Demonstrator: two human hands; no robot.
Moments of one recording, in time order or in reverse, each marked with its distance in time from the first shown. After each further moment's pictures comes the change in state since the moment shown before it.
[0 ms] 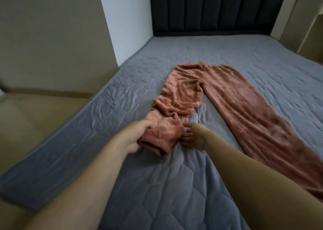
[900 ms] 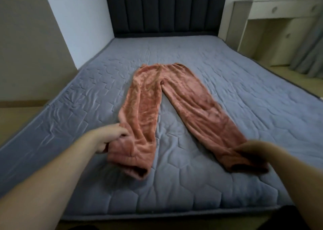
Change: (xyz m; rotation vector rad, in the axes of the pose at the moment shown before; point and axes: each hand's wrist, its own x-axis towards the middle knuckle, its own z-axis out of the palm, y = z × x) left_hand -0.063 -0.007 0.053 0.497 -0.163 -0.039; right_hand -0.195 0.053 -0.258 -0.900 0.653 0.253
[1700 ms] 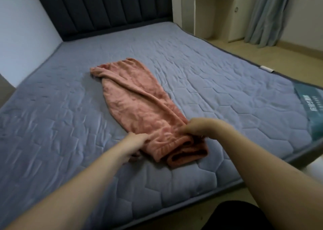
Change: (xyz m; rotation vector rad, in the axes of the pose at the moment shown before) left_hand 0.044 0.061 0.248 0.177 -0.026 -0.036; right_hand 0.015 0.030 -0.041 0.082 -0.099 -0.372
